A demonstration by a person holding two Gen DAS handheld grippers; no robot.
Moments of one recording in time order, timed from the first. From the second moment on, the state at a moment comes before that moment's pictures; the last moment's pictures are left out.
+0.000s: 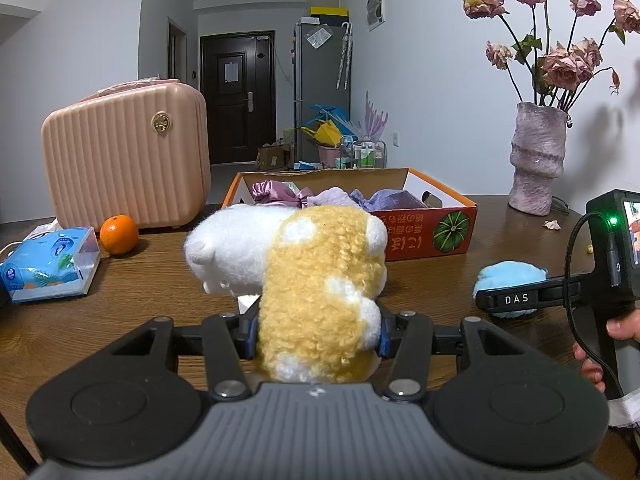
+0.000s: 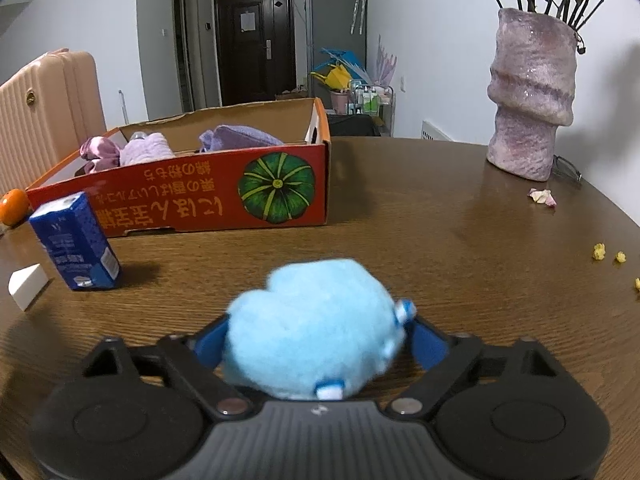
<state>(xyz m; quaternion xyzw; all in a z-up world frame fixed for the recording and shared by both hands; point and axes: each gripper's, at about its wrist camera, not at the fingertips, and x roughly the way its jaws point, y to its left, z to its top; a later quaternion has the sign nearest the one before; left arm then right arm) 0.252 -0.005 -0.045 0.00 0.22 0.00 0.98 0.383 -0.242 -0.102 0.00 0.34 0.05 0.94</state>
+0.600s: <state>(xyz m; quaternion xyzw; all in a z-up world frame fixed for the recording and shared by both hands) 0.252 0.001 -0.042 0.00 0.22 0.00 0.98 0.342 -0.245 -0.073 0.00 0.24 0.05 0.97</state>
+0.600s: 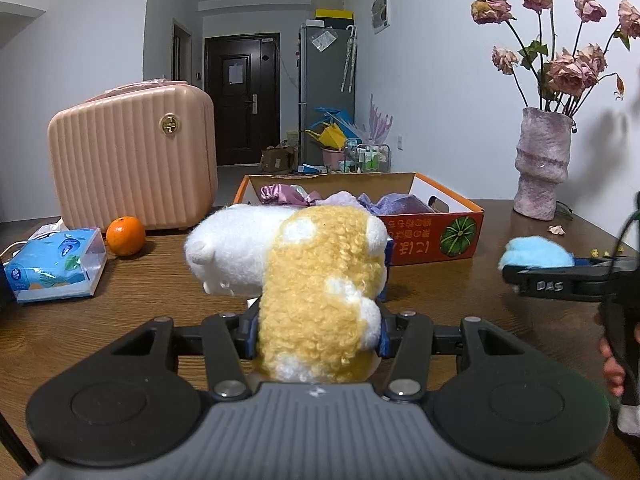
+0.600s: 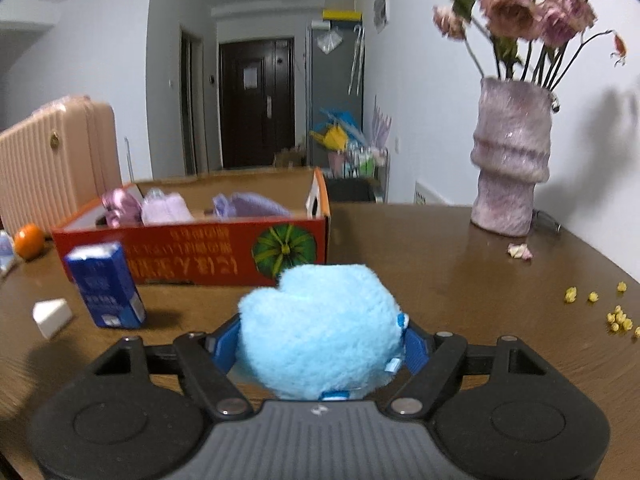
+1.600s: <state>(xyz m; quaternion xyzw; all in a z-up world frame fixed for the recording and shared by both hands) 0.261 0.016 -0.028 -0.01 0.20 0.02 0.98 0.283 -0.208 -0.031 -0.01 0.13 0.11 0.99</state>
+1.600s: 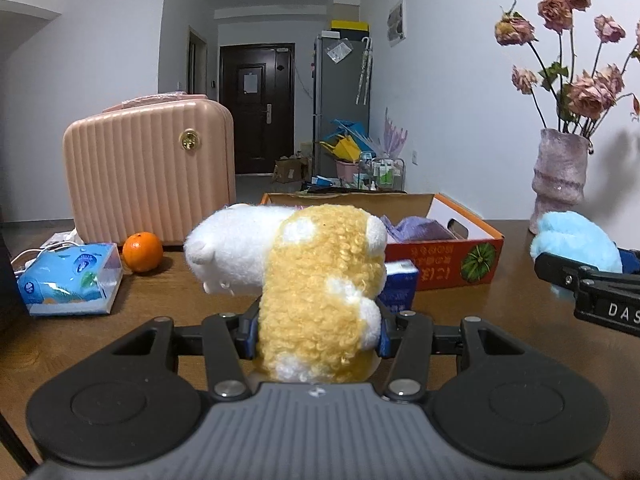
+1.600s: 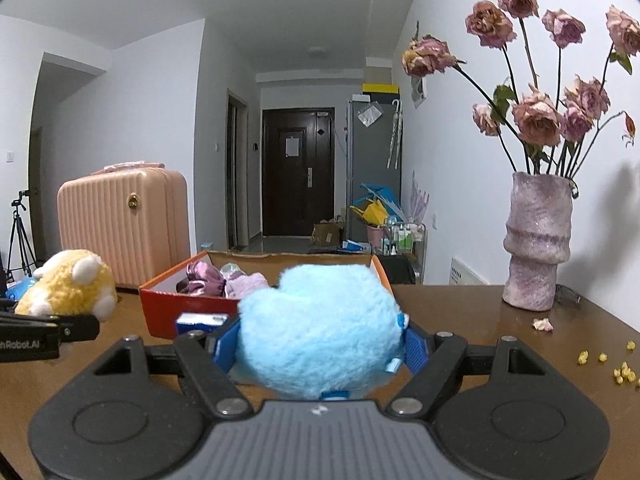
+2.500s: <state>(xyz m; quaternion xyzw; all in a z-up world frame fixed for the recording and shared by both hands) 0.335 0.023 -0.007 -0.03 0.16 0.05 0.98 0.345 -0.188 -0.011 -0.01 0.09 0.10 0.99</state>
